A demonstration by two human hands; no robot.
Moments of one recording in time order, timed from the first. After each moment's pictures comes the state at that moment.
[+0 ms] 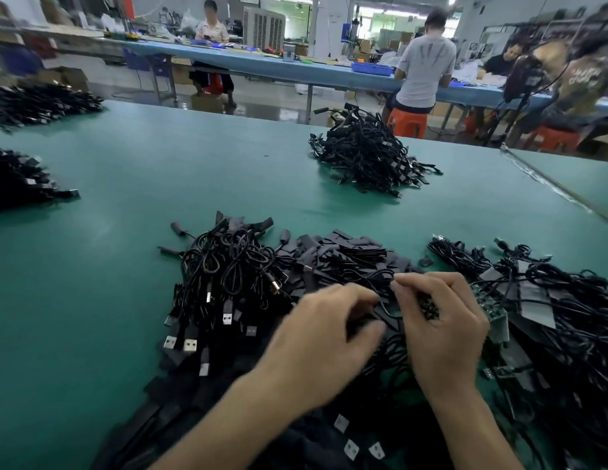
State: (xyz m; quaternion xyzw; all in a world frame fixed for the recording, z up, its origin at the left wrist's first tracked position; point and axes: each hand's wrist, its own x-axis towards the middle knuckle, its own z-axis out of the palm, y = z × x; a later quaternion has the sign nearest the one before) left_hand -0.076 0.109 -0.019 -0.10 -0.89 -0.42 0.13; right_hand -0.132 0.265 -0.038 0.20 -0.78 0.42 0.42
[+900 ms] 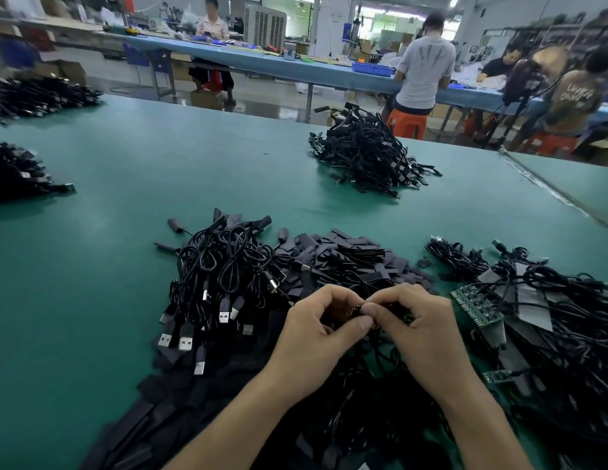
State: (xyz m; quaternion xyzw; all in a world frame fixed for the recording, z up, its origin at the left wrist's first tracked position) left_hand -0.091 0.110 -0.056 -0.06 -0.71 -0.69 0.10; right_hand -0.133 0.270 -0.029 0.26 -0.84 0.44 0.15
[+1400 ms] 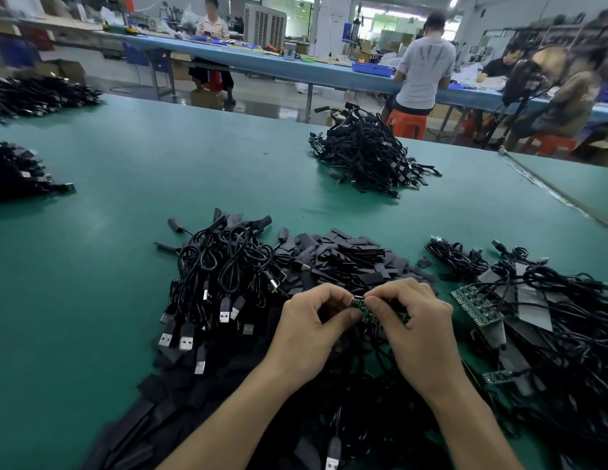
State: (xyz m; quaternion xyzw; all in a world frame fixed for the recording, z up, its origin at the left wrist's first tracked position) left_hand -0.100 0.106 -0.058 -0.03 -0.73 -0.68 0.11; right_hand -0.132 0.264 -0.035 0.24 -0.86 0.41 0.20
